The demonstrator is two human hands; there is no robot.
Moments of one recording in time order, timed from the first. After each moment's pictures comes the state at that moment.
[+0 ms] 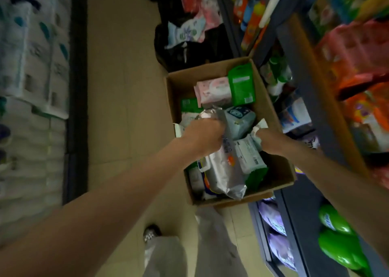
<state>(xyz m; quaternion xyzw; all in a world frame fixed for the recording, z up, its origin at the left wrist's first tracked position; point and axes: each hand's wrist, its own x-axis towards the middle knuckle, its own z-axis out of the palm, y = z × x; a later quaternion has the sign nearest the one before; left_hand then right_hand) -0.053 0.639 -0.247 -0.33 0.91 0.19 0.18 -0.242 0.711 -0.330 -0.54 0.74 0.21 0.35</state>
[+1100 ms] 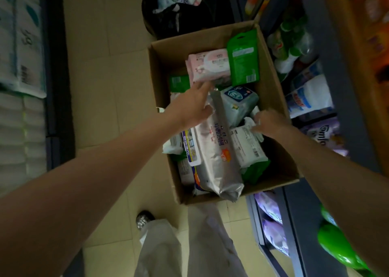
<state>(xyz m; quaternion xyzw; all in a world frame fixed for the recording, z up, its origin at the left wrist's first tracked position) -0.075 0.594 -0.329 -0.39 0.86 0.33 0.07 -0.284 0.689 -0.423 -0.50 0.78 0.16 0.35</state>
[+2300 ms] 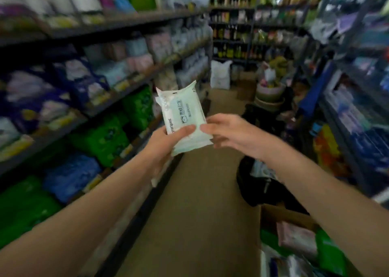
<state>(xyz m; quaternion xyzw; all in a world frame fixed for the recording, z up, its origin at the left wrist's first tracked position) 0.255 0.565 0.000 -0.54 0.43 0.53 -0.49 0.080 0.522 0.024 -0.62 0.43 -0.29 0.59</state>
